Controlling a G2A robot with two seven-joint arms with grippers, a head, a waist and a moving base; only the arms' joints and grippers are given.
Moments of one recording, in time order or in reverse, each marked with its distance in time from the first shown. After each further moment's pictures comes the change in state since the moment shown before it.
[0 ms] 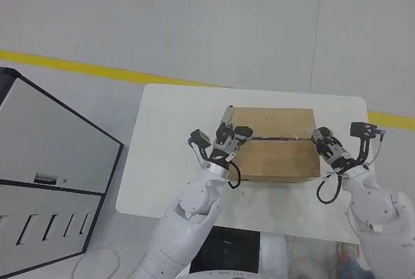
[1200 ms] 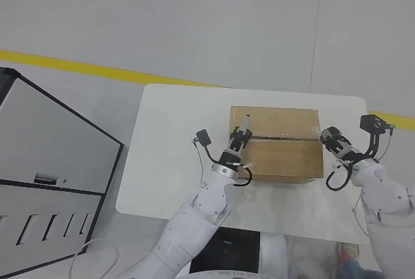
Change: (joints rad) left arm -0.120 -0.012 0.094 0.266 0.442 -0.140 0.242; right arm 0.054 0.000 0.048 0.008 0.062 0.173 0.175
